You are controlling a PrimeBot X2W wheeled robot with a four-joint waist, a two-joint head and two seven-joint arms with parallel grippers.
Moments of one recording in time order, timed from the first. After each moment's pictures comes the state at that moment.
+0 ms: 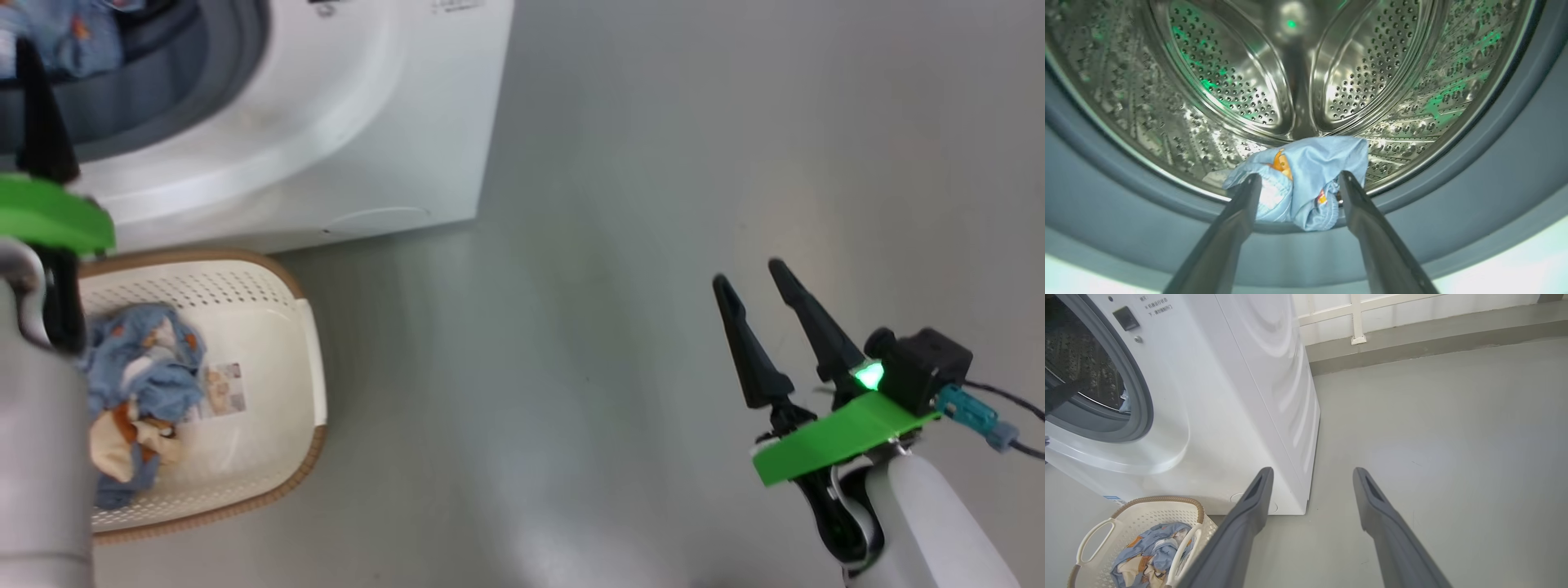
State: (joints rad) left arm -0.95 0.21 0.07 0.81 -0.25 -0.13 -0.26; right arm -0.33 -0.17 0.20 0.20 0.44 0.13 -0.25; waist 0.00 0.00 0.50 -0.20
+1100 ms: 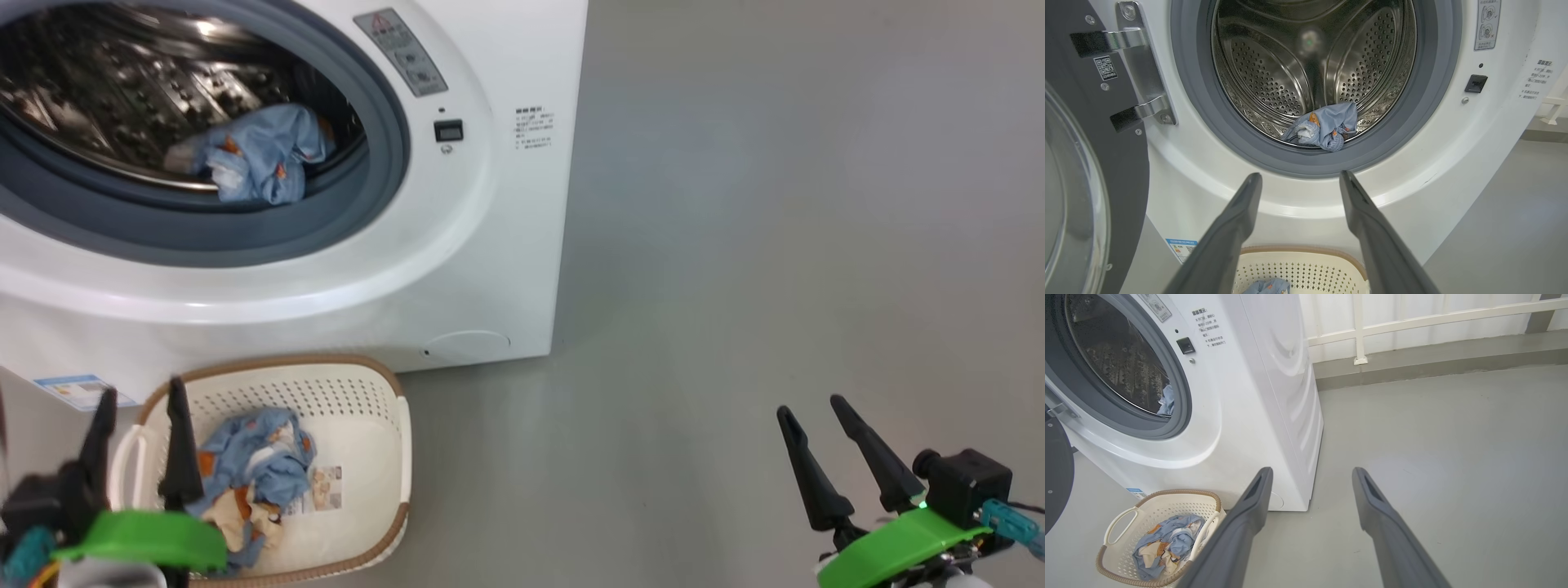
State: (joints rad) left arm -0.22 0.09 0.13 0.35 -0.17 -0.13 -0.26; right arm -0.08 -0.25 0.15 0.22 0.45 0.13 -0.25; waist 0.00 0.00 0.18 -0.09
